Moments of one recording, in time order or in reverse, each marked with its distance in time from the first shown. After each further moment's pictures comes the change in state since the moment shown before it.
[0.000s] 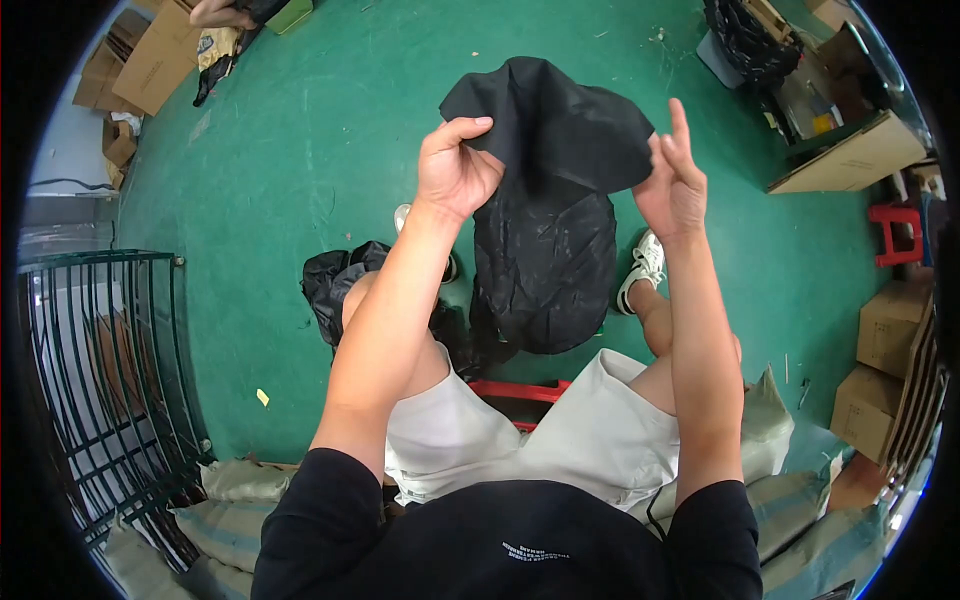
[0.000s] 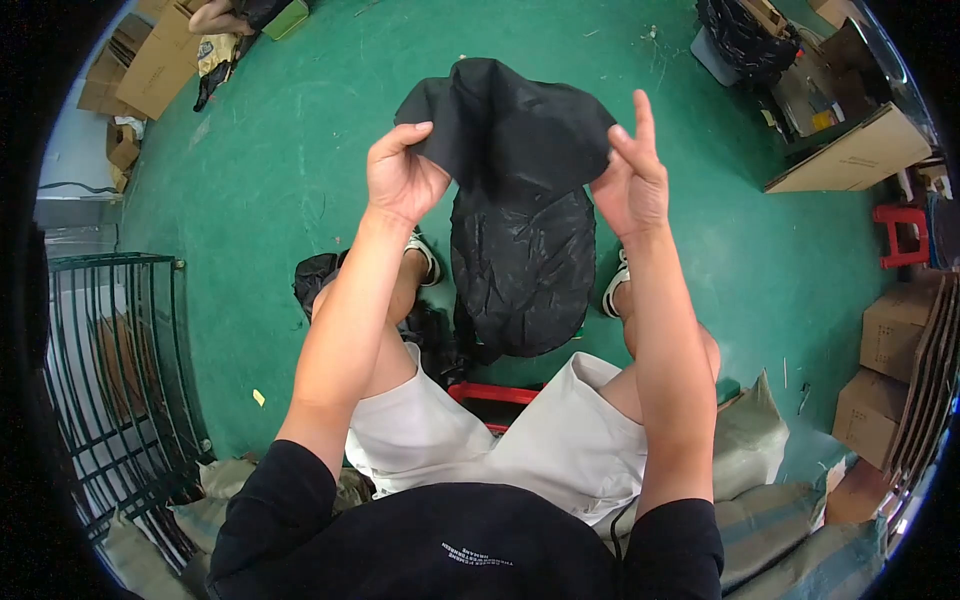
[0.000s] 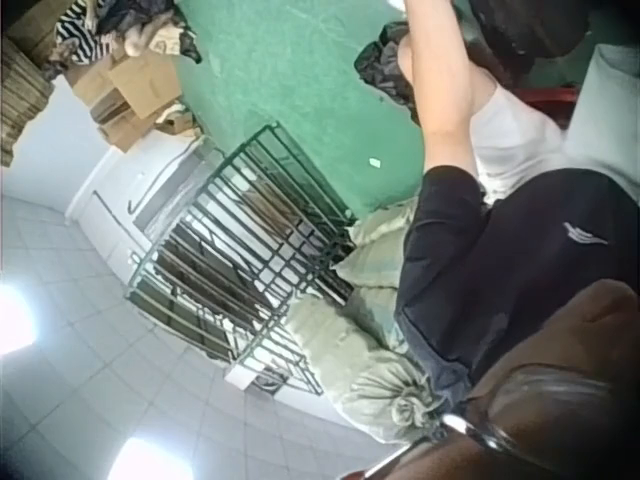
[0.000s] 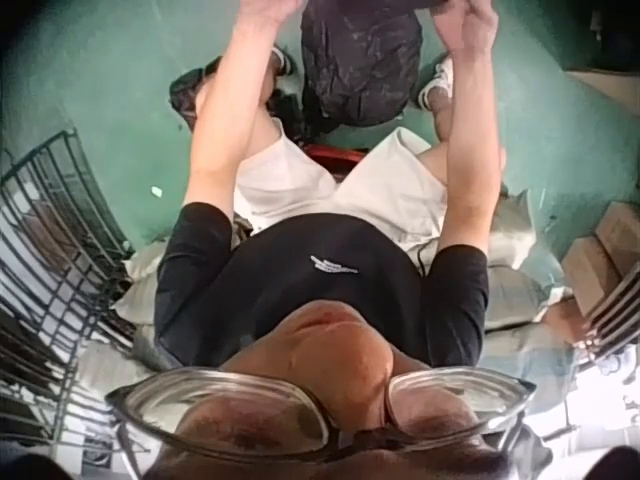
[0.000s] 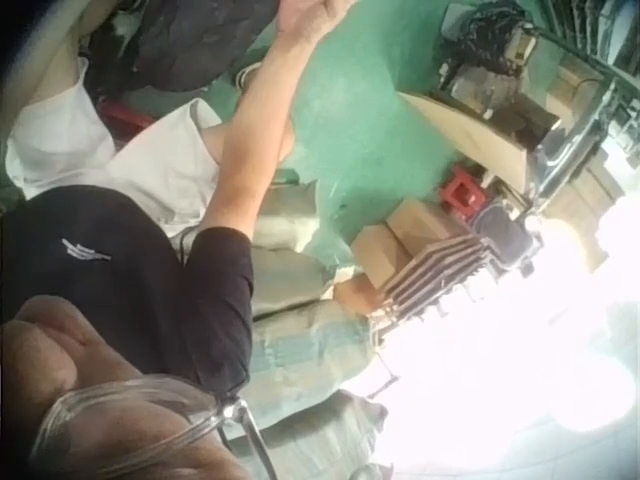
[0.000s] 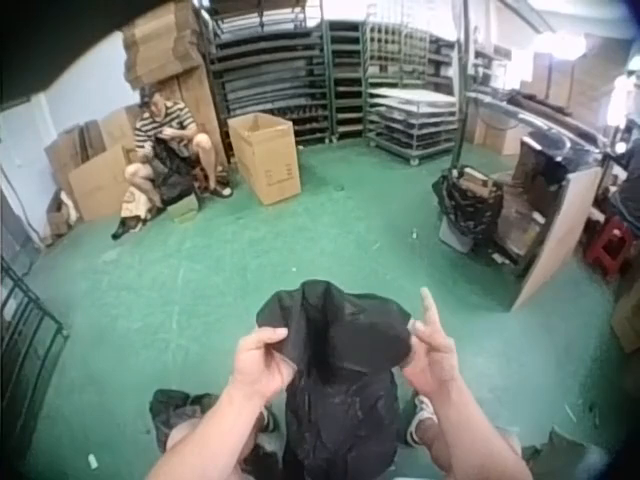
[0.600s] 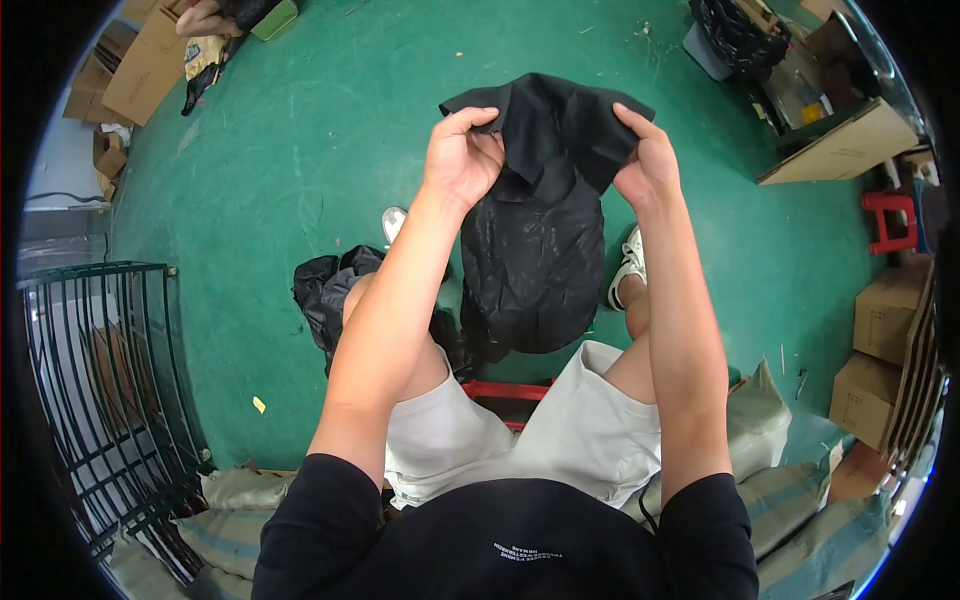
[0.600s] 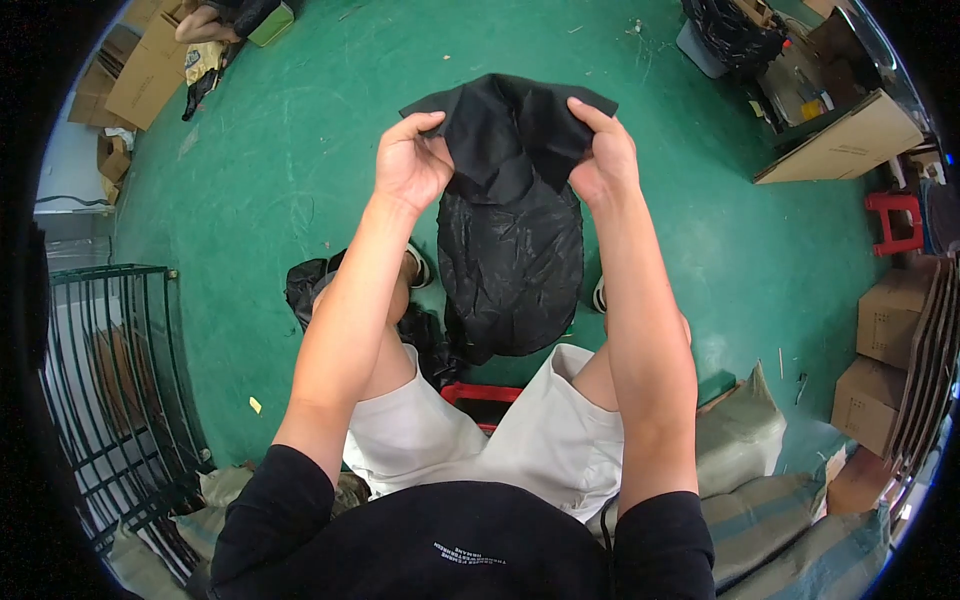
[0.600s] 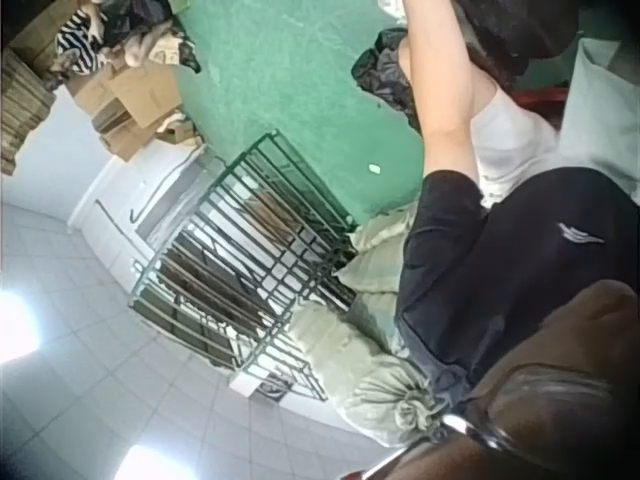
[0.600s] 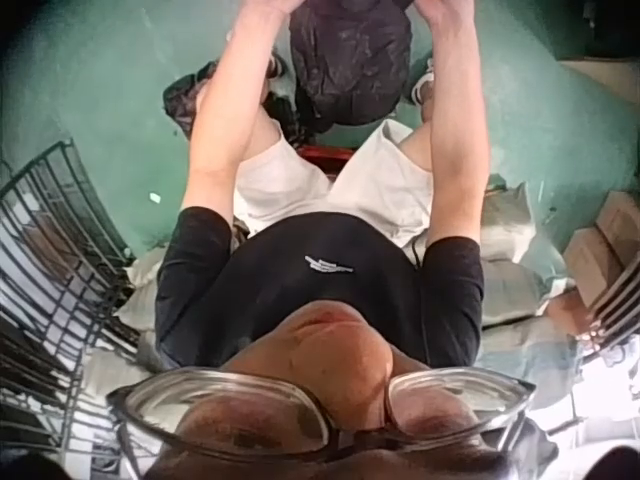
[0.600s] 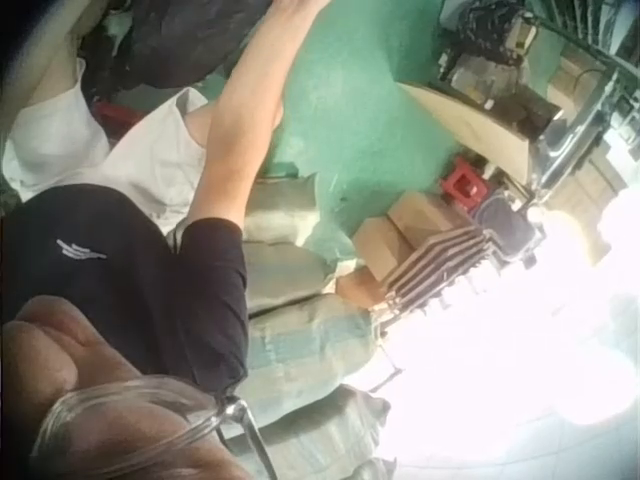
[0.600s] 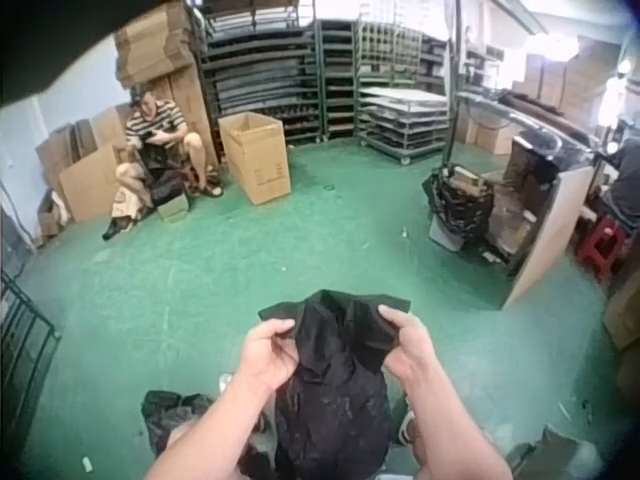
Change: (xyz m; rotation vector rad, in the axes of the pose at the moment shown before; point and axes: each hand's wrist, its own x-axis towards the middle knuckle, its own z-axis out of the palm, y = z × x) left_hand 0.028 -0.020 -0.010 0.064 0.206 -0.035; right_hand 0.040 0.011 0.009 0.157 0.314 0.194
